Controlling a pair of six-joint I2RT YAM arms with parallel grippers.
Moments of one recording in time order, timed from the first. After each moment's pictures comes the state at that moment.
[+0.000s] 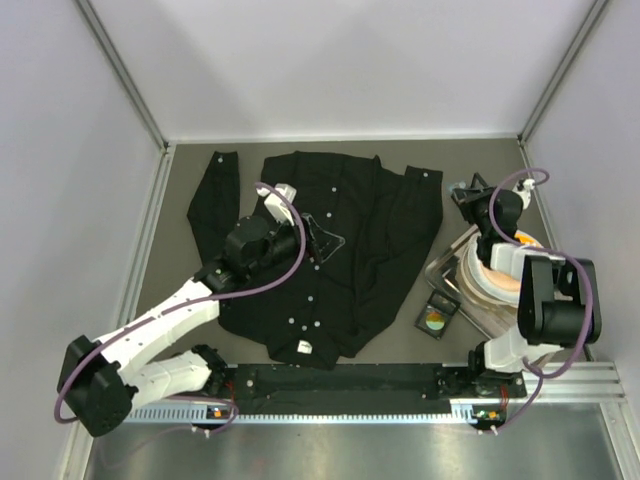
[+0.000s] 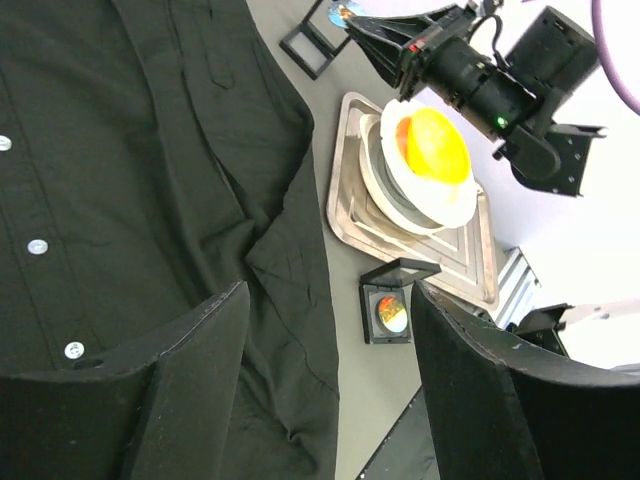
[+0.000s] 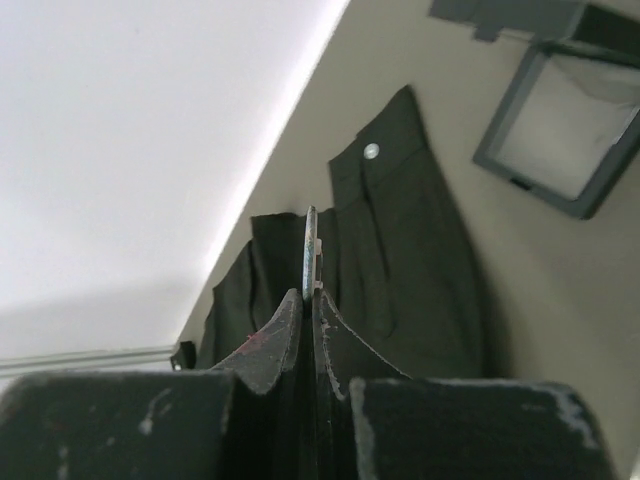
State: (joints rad) left arm -0.69 1.04 0.74 0.14 0.17 -0.63; right arm -0.07 1.52 0.65 0.62 -0.08 1.08
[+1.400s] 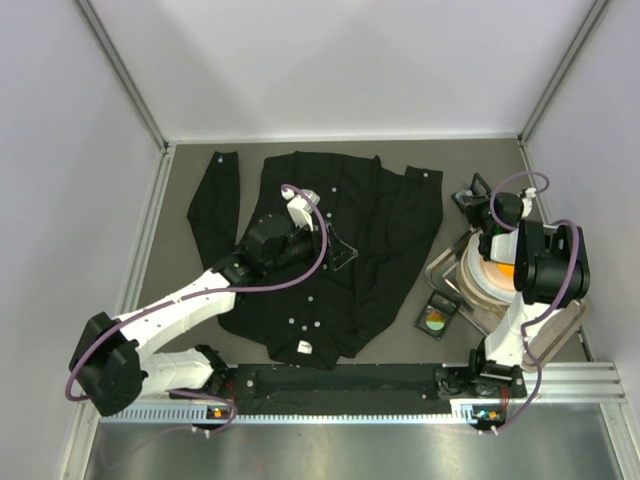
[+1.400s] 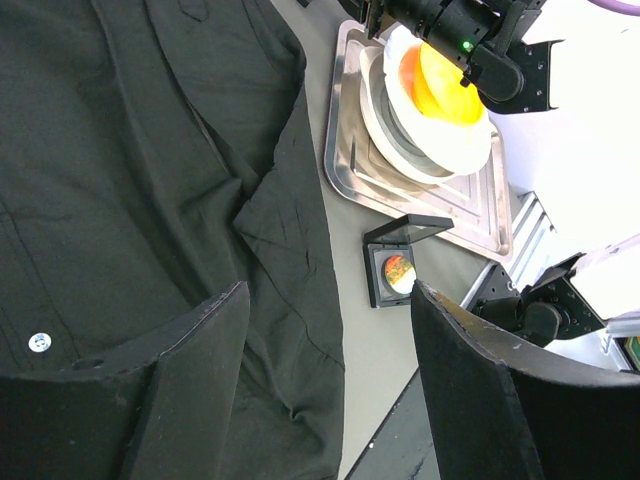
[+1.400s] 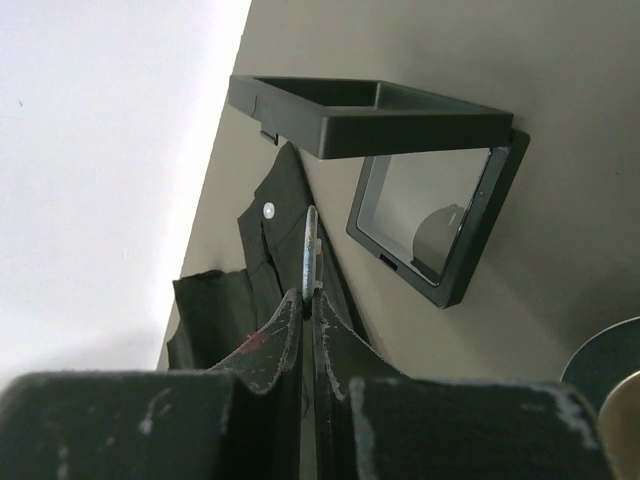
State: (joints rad) left arm -0.75 1.18 0.77 0.13 0.22 -0.59; right arm -0.18 1.84 0.73 0.76 -0.12 1.11
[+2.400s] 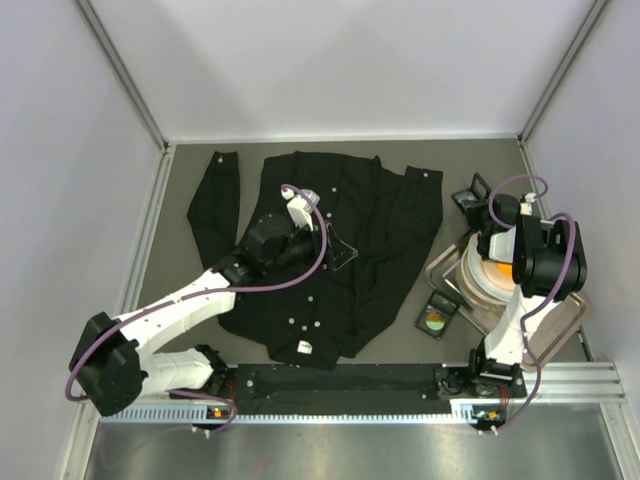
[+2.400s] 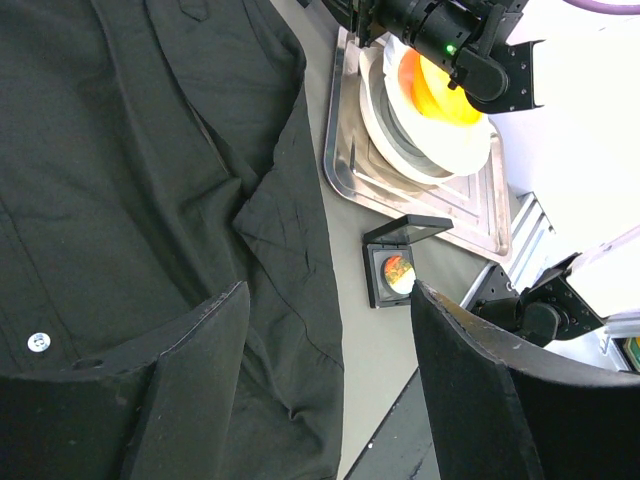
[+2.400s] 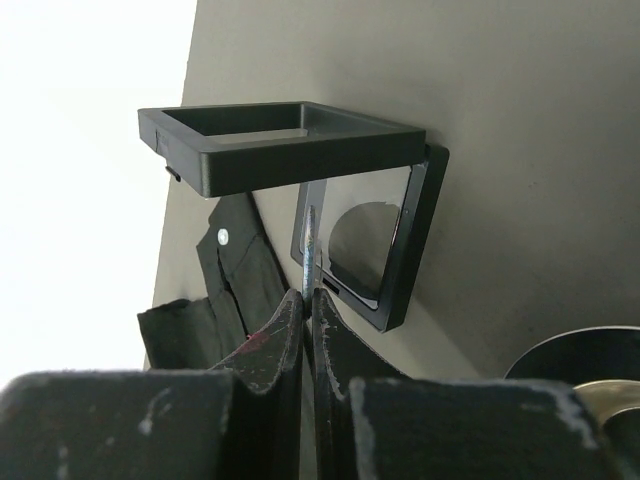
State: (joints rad) left arm -0.75 1.18 0.77 0.13 0.22 -0.59; right arm -0.18 1.90 0.75 0.74 -0.05 1.13
